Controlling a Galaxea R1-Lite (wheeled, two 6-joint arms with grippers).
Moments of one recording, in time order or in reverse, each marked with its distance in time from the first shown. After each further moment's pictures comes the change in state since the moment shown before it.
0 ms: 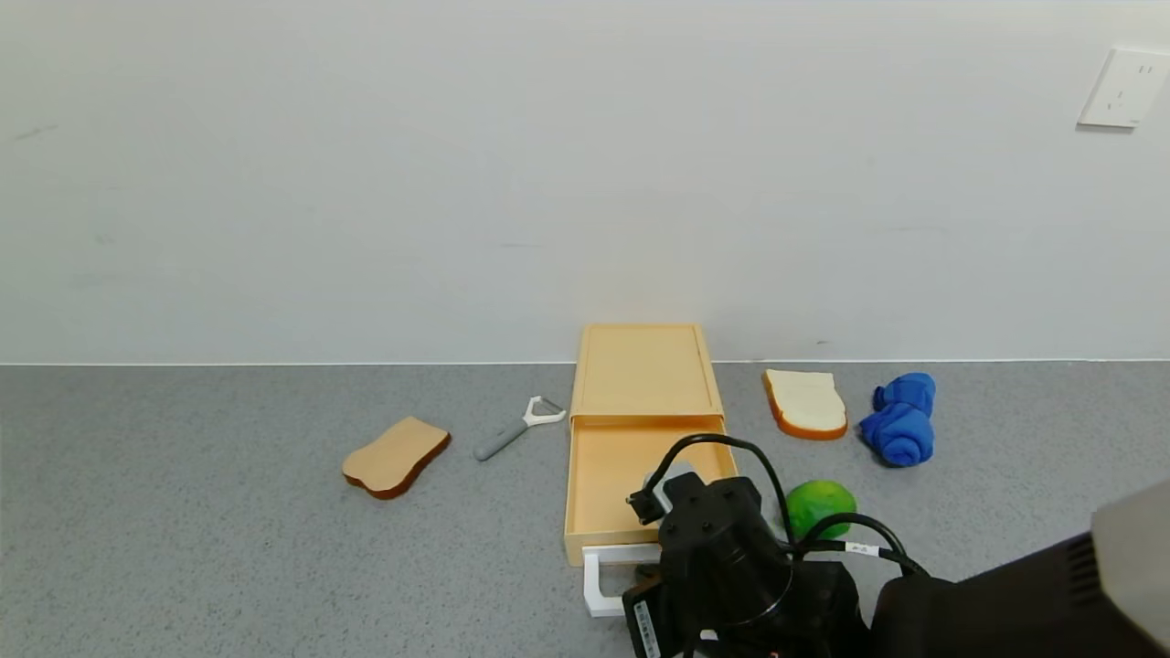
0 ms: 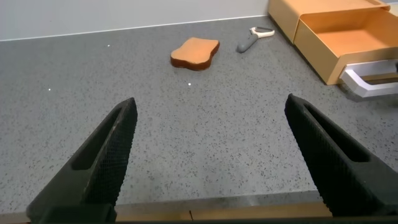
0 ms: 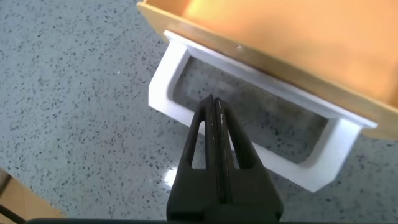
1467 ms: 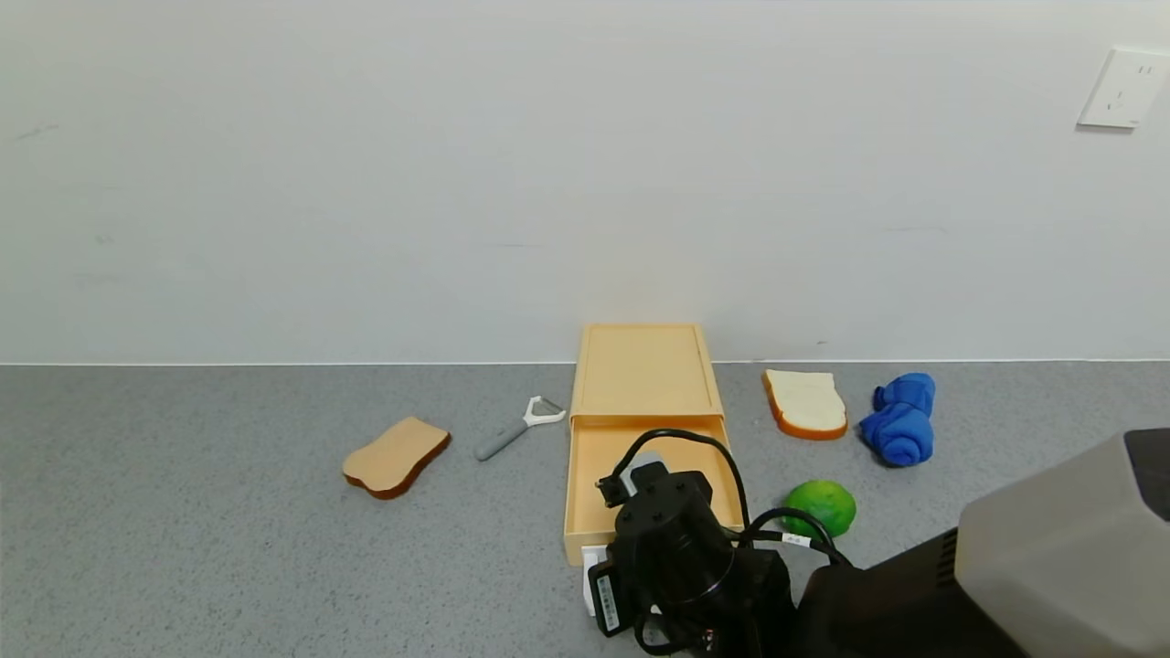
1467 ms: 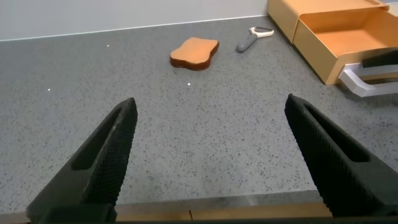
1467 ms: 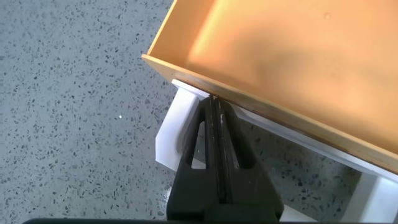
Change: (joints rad) left arm 0.000 0.000 0.000 0.000 0.000 0.000; right arm -0.010 0.127 -0.117 -0.072 -0.044 0.007
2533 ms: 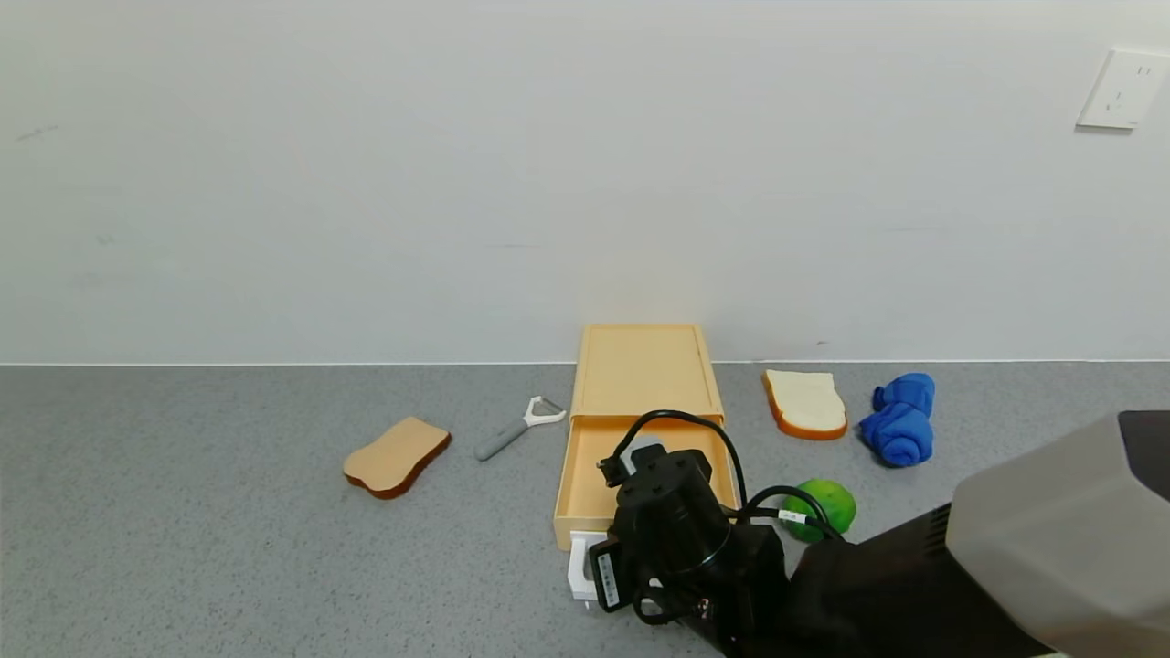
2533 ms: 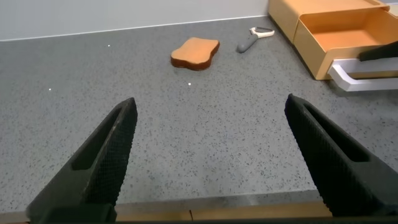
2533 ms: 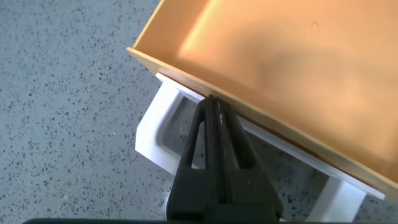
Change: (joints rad) left arm 0.000 0.000 0.000 0.000 0.000 0.000; right arm -0.041 0.013 -0.055 0.039 0.006 -0.016
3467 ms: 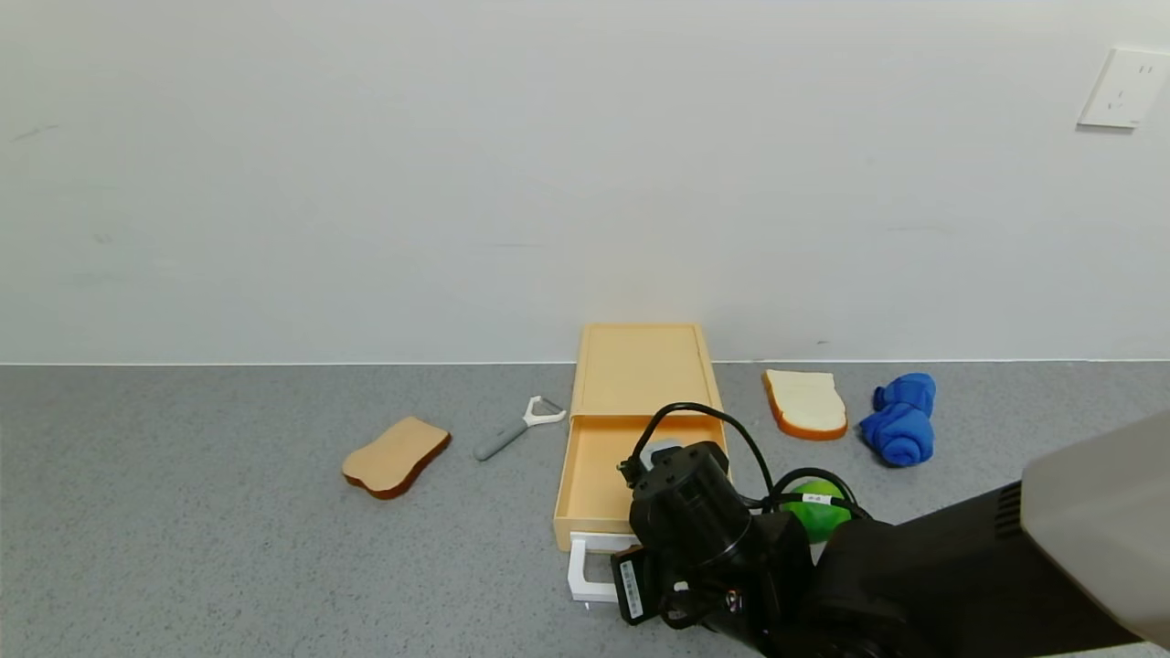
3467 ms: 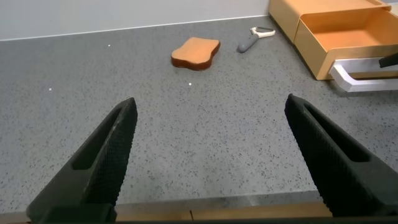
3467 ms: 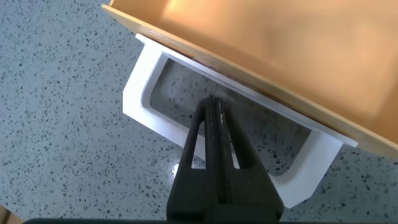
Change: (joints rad) left arm 0.000 0.000 0.000 0.000 0.000 0.000; right arm 0.000 -0.068 0.000 0.192 0.058 0.065
